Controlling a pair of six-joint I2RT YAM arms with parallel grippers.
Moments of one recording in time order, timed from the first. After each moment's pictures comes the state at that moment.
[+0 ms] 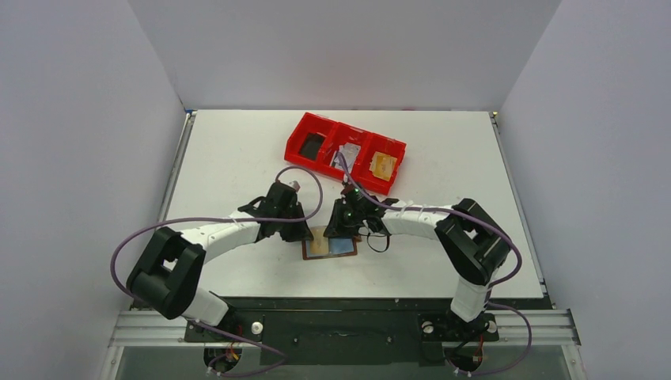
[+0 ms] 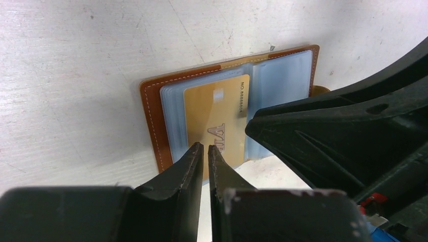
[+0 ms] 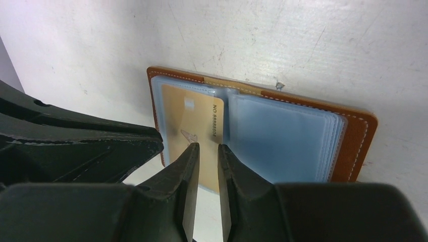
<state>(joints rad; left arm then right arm) -0.56 1.46 0.73 -0.24 0.17 -0.77 0.78 1.78 0.98 -0.09 -0.21 0.88</state>
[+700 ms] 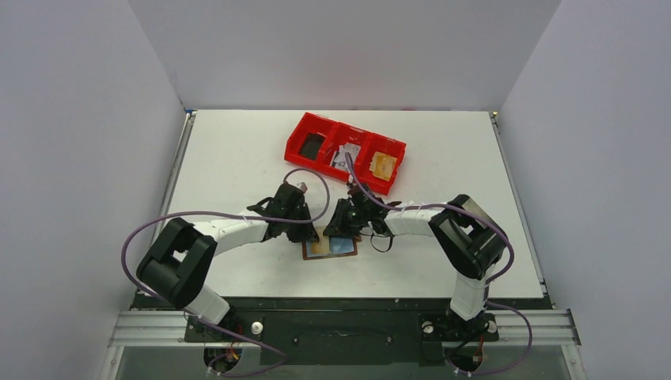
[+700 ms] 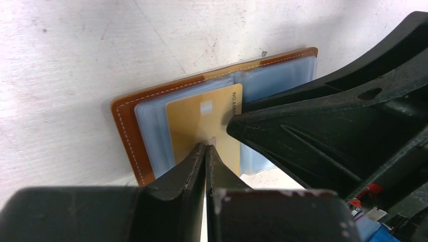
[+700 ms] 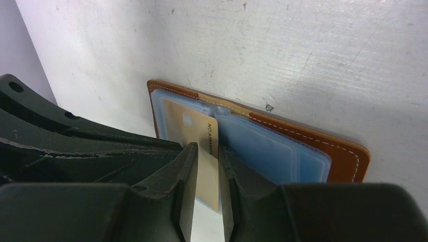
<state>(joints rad) -0.60 1.55 0.74 -0.17 0.17 -0.78 0.72 1.83 0.92 0.08 -0.29 0.92</state>
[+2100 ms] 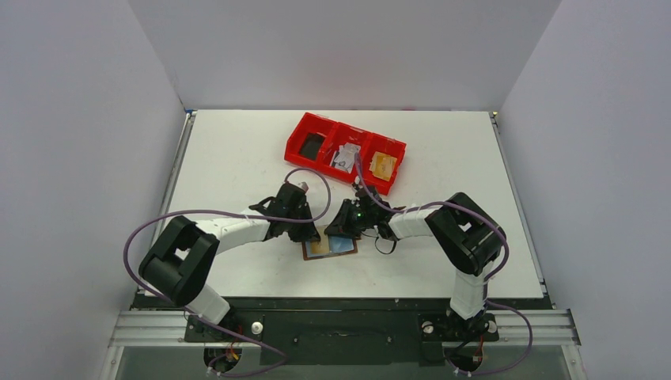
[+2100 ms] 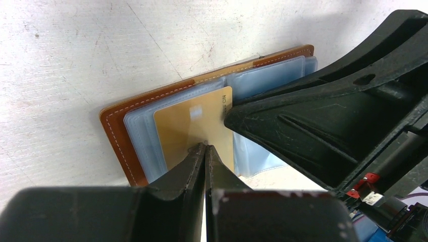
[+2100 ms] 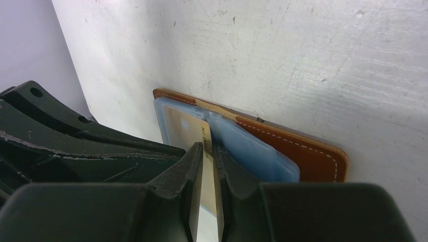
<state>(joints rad) -0.61 1.57 0.76 -0.16 0.16 -0.79 0.69 1.86 0.82 0.31 -0.37 0.99</state>
